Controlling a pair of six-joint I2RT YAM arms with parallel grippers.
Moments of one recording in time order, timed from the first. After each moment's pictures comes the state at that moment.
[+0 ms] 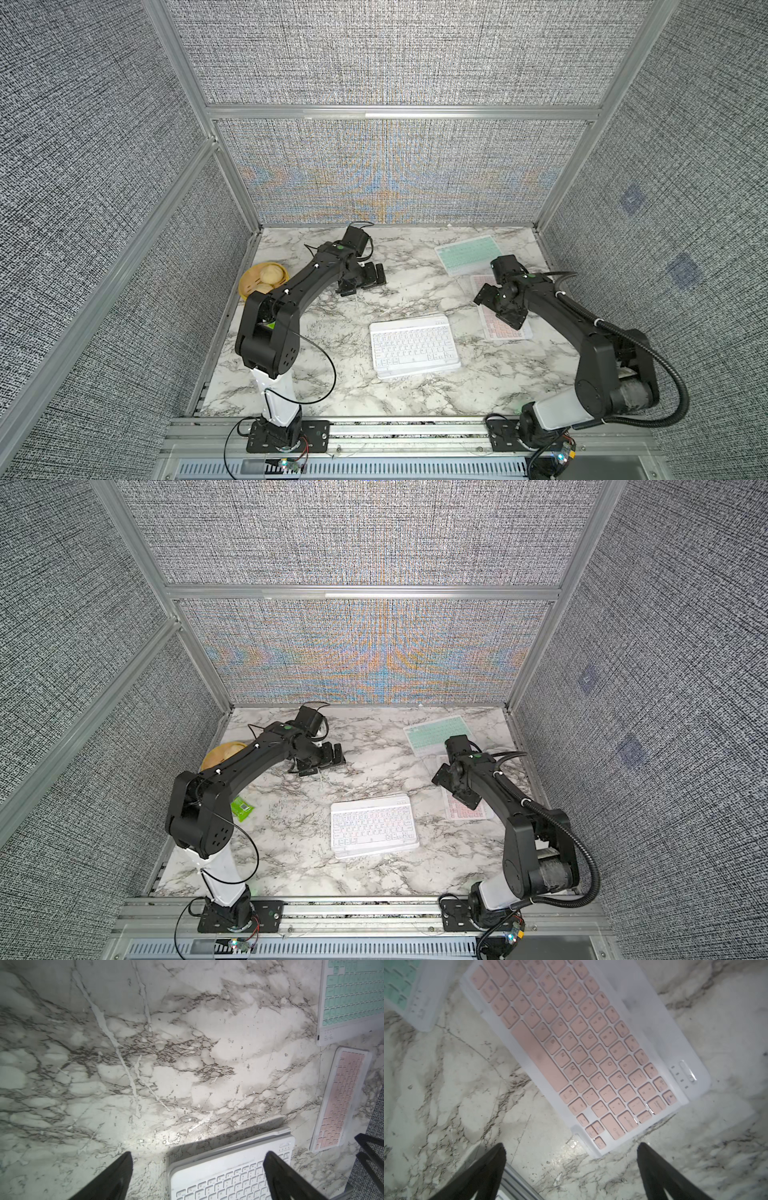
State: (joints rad) left arm -0.42 1.84 1.49 -0.84 0.23 -0.57; right arm 0.15 1.49 0.99 -0.79 0.12 0.84
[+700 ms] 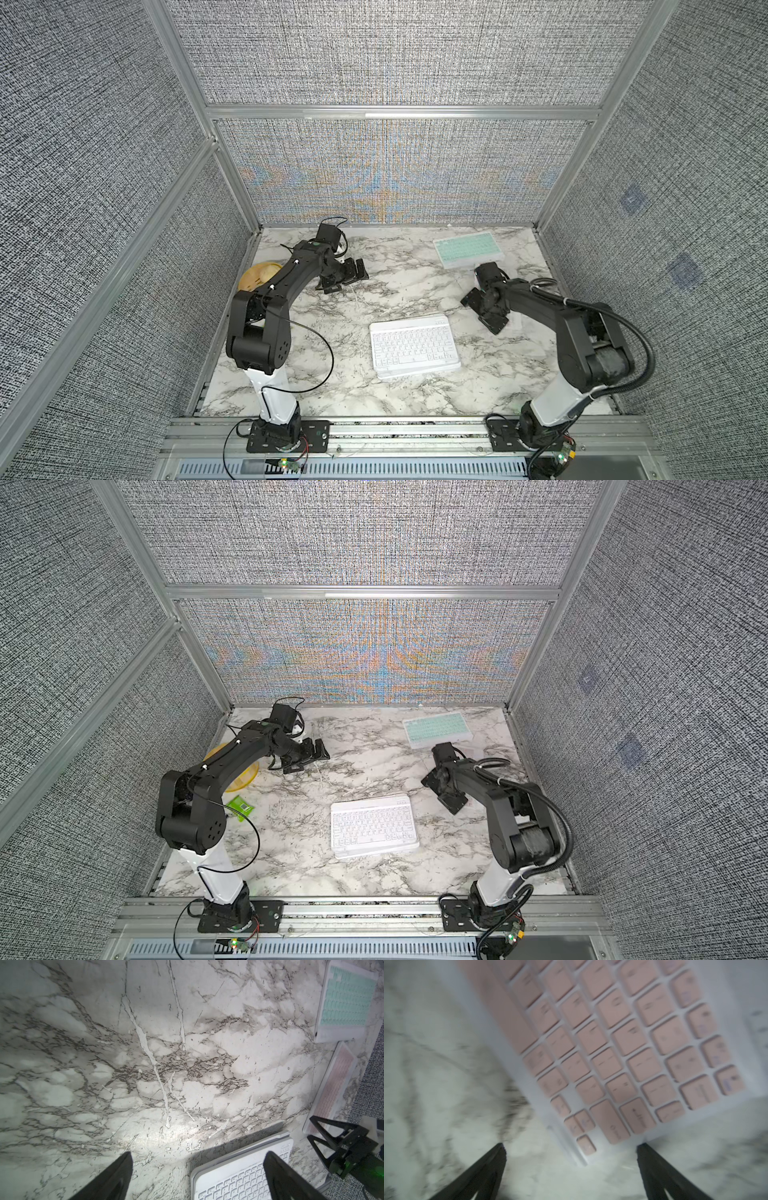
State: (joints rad) left arm -0.27 1.84 1.45 -0.81 0.36 -0.49; right arm 0.26 1.74 1.05 -0.54 0.02 1.04
